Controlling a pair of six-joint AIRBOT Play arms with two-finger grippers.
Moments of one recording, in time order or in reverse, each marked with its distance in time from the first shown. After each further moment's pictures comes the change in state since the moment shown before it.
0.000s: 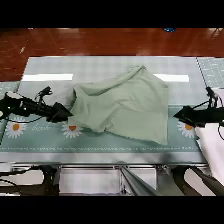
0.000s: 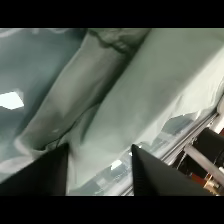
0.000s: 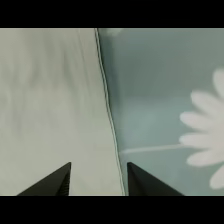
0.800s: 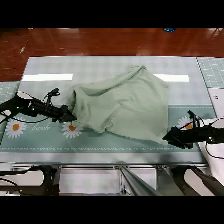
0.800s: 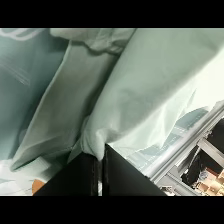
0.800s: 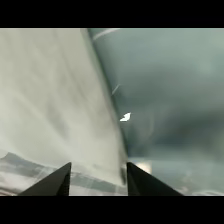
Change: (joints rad) left arm -0.074 -0.023 -0.009 -0.007 0.045 0.024; right arm 0.040 0.001 -0.239 0.007 0.082 0.012
